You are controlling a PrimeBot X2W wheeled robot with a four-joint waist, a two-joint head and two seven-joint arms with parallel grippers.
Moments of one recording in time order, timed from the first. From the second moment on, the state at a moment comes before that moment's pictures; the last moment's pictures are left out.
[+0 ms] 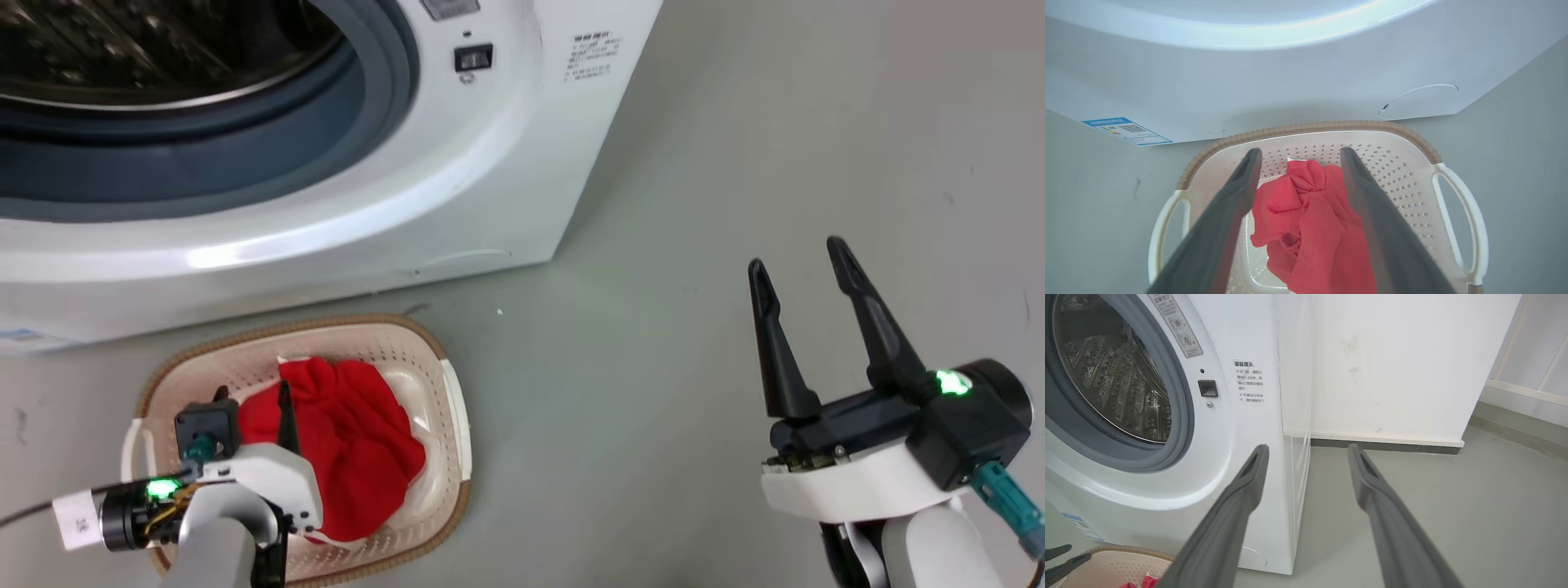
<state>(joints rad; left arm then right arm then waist) -0.37 0.23 -0.15 0.76 -0.28 0.12 -0.26 -0.14 -0.05 0.14 -0.12 0.06 0.13 -0.26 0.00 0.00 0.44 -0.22</state>
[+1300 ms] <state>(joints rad) 0.12 0.05 0.04 0.06 -0.04 0.06 -0.26 0.13 -0.05 0.08 -0.07 0.06 0.13 -0.26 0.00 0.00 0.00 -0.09</state>
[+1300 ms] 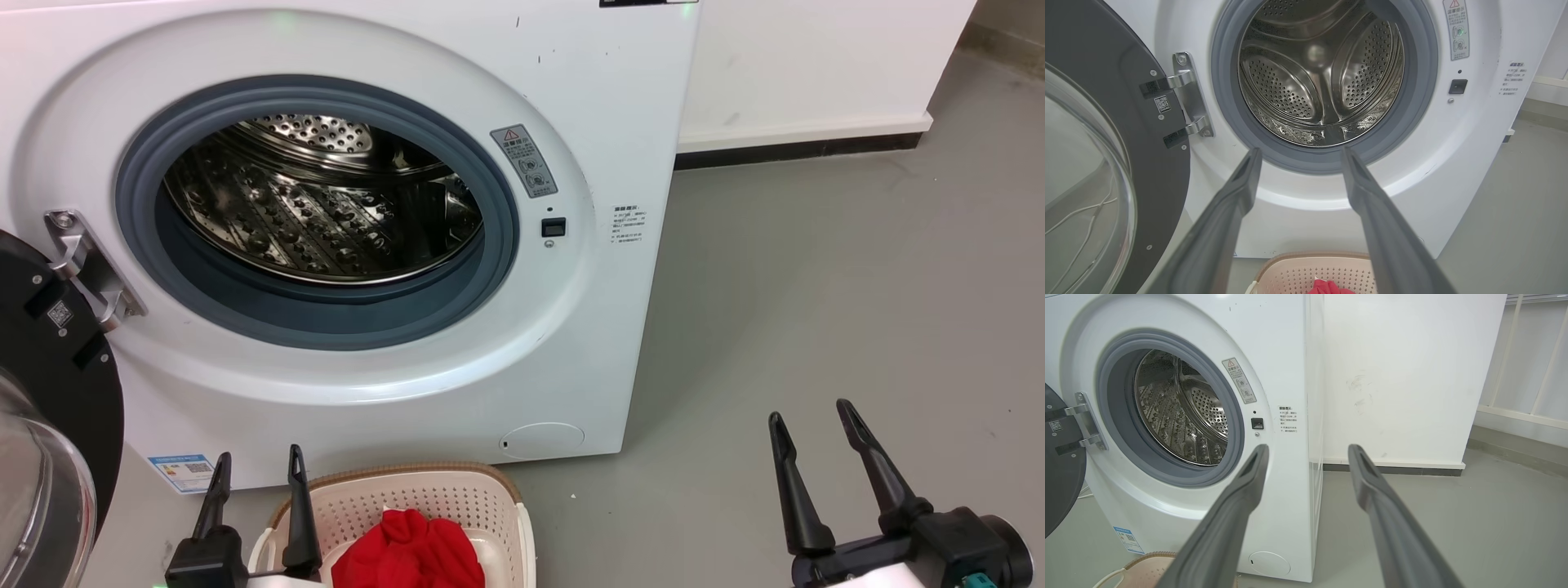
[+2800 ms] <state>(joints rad) 0.12 0.05 0.06 0.13 -0.41 0.04 -0.17 0.12 -0.07 0.06 0.04 0.45 0.13 -0.20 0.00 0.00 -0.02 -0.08</state>
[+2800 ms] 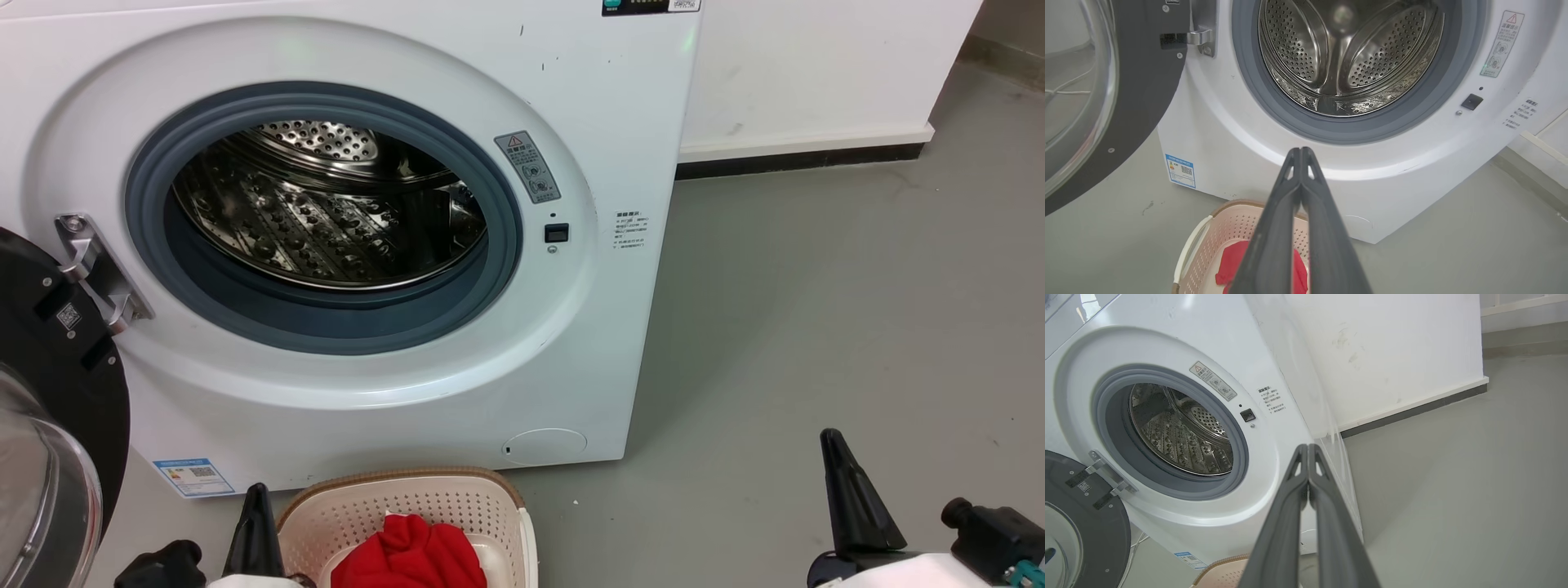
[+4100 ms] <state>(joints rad) 0.01 0.05 0.08 0.19 -1.02 -0.04 -0.03 0.01 -0.09 0.01 0.14 1.07 0.13 -0.07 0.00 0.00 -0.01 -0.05</state>
